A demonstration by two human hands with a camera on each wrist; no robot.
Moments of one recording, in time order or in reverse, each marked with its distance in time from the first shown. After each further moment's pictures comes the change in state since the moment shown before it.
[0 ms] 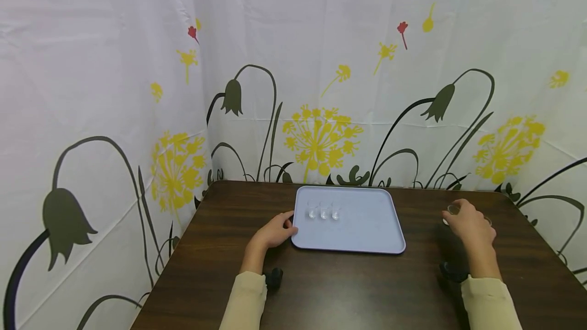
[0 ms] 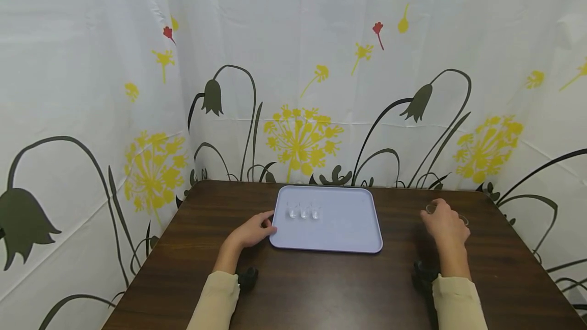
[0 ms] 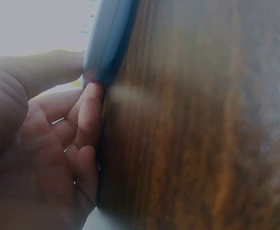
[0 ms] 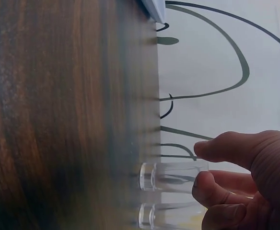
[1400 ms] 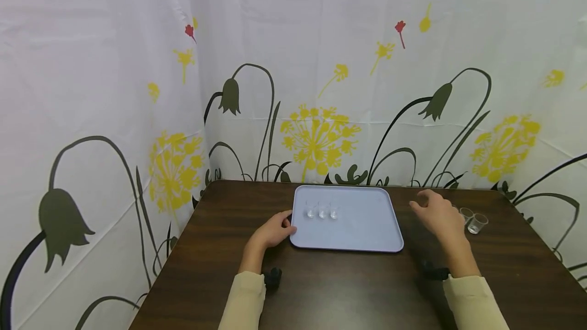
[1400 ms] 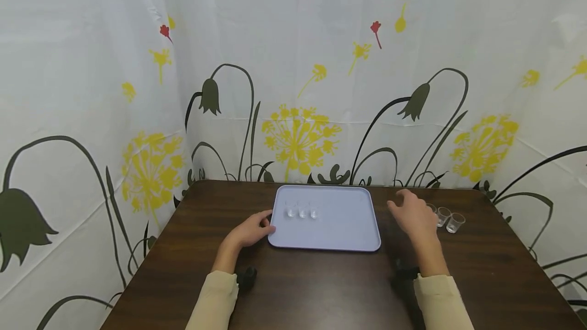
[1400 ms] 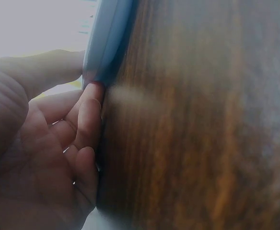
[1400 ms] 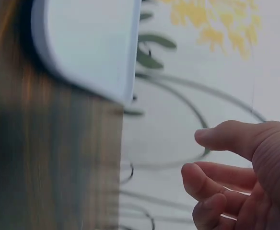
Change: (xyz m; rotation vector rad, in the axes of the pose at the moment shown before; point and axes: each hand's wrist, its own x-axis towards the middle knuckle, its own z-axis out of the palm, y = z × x) left_hand 0.001 -0.001 0.001 -0.022 0.005 -0.001; right_hand -0.025 -0.062 0.018 -0.047 0.060 -0.202
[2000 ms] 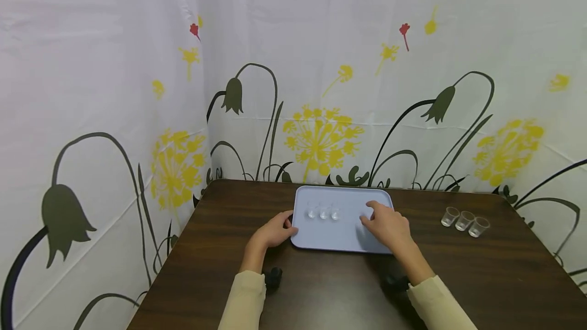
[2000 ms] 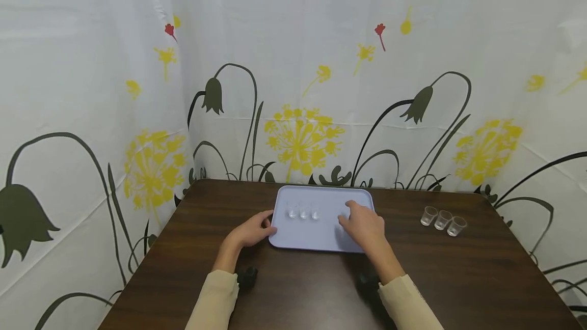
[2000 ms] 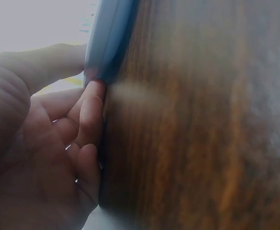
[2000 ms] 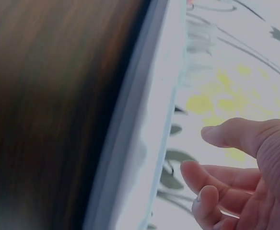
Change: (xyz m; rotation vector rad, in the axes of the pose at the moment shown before) left_hand -0.001 0.003 0.000 -0.005 -0.012 0.011; right_hand -0.017 -0.089 0.075 -0.064 0.008 -0.234
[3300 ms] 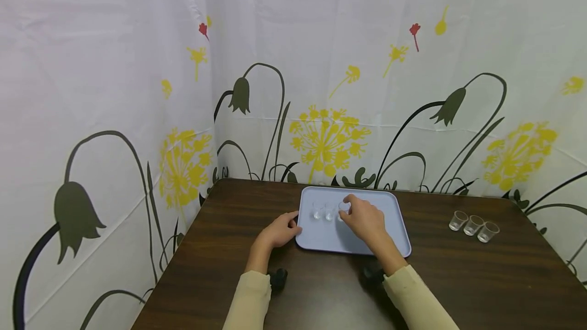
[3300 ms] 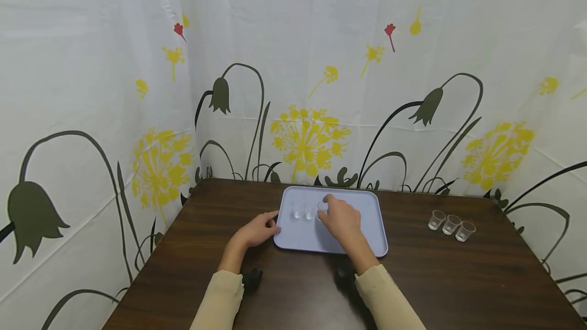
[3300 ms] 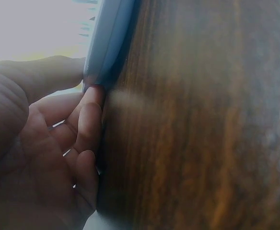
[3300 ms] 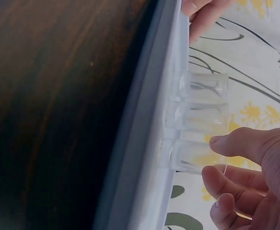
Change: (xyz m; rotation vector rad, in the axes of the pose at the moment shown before) left_hand 0.001 -0.003 0.000 -0.001 0.006 0.005; right_hand 0.030 -0.055 0.031 0.053 0.052 -0.086
